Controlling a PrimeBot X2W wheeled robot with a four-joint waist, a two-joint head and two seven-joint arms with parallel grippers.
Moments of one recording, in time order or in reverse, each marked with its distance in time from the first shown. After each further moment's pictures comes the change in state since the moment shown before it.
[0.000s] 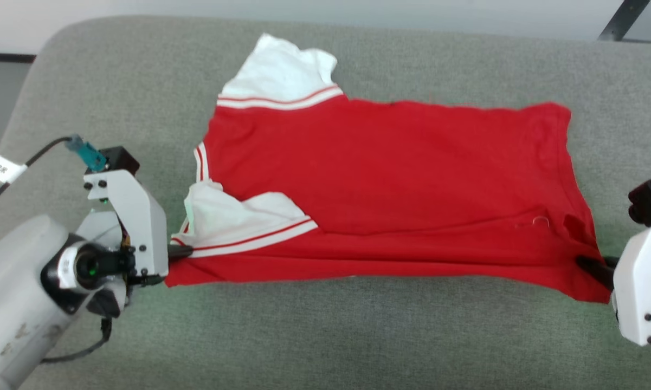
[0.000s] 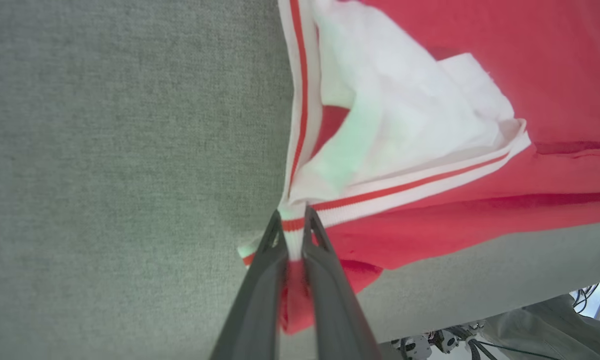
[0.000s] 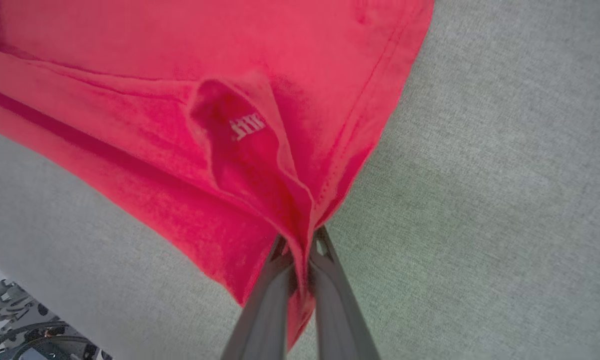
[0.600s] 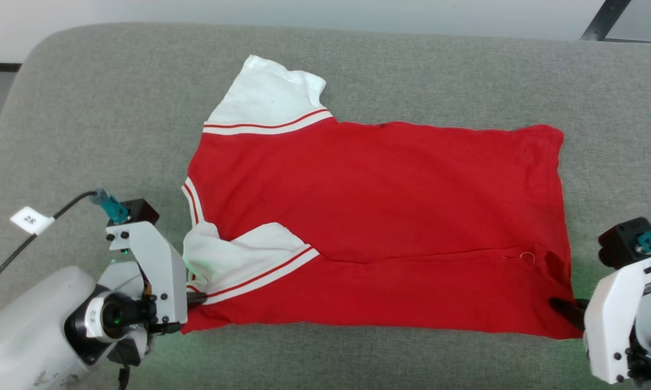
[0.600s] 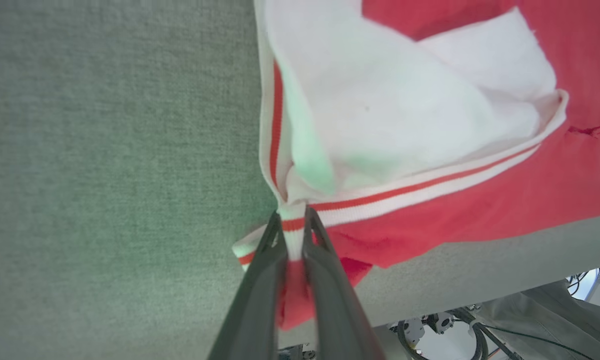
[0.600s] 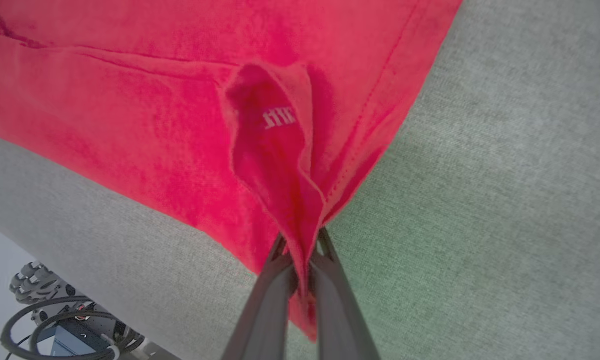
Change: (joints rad) left arm 0.143 0.021 -0.018 -0.134 -0.013 0.078 -0.056; right arm 0.130 0.063 0.006 -0.033 -0.017 0.000 -0.016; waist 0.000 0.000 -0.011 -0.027
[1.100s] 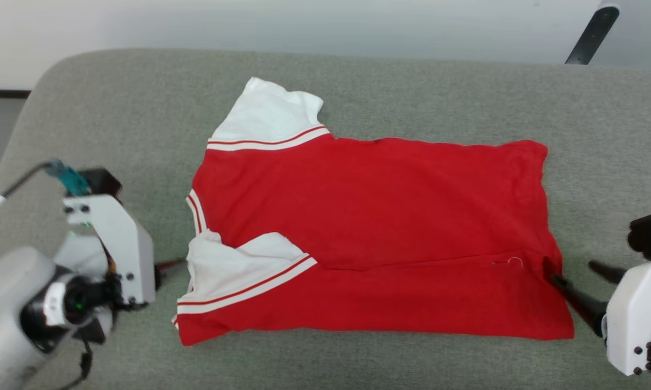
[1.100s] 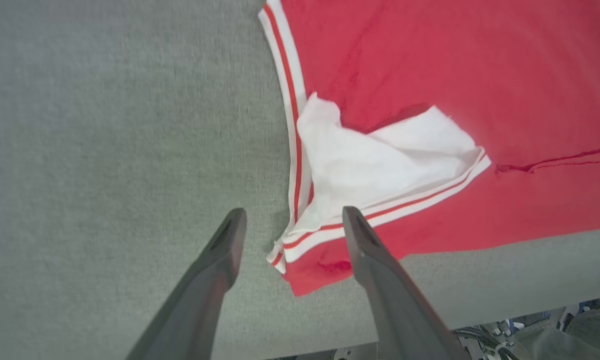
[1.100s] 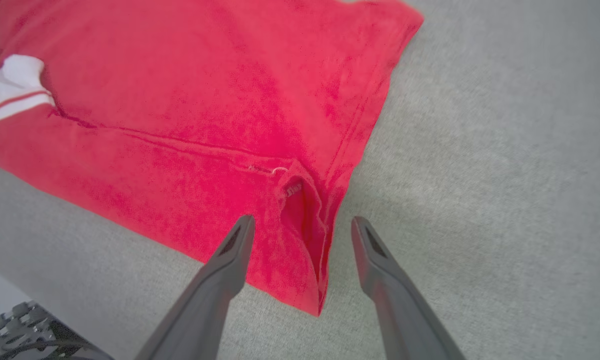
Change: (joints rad) left arm -0.034 0.098 0.031 -0.086 0.044 0.034 -0.018; right arm 0.012 -0.012 -0.034 -0.052 -0.022 0.000 -0.107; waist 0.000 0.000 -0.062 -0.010
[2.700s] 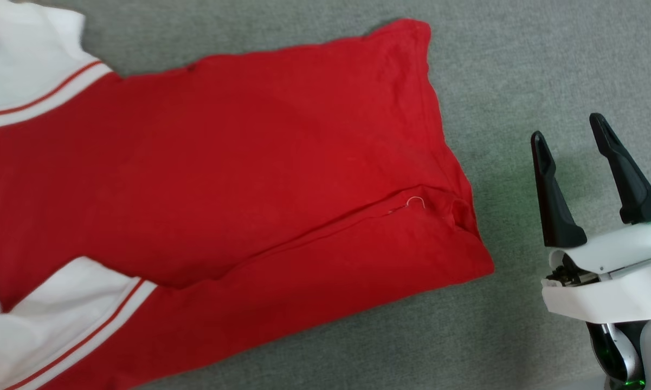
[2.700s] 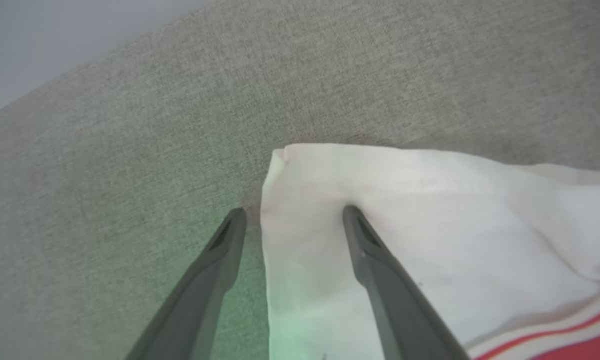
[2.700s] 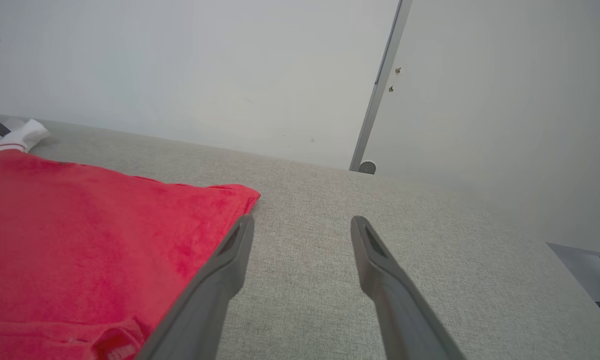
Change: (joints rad) left arm -0.706 -0.008 -0.033 0.529 0.418 -0.372 0.199; right arm -0.106 0.272 0.049 0.001 -0.400 0.000 -1.029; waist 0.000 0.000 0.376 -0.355
